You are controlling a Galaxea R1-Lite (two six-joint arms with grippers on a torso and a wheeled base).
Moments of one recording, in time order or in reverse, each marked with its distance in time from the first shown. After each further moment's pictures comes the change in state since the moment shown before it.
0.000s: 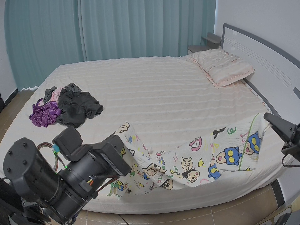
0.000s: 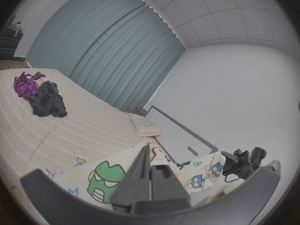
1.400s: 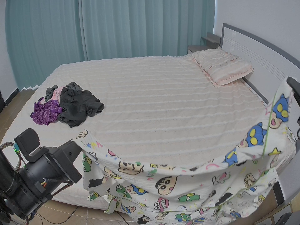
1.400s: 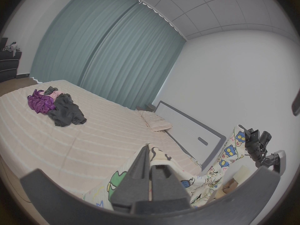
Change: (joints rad) left arm 0.060 -0.353 0.036 0.440 -0.005 0.057; right arm -0.158 -0.033 -0.096 -0.110 0.194 -0.087
